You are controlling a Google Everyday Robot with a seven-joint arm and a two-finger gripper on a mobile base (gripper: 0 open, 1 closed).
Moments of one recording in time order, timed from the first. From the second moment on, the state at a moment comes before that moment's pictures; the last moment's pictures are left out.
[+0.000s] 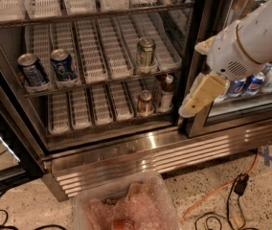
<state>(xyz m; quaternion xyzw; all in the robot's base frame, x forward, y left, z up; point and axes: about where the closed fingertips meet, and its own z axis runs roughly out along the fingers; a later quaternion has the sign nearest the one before) 0.508 -0.128 0.939 -0.58 0.75 0.05 0.32</state>
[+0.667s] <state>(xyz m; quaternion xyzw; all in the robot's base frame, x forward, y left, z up) 0.592 -0.030 0.924 -0.54 0.72 0.13 0.42</state>
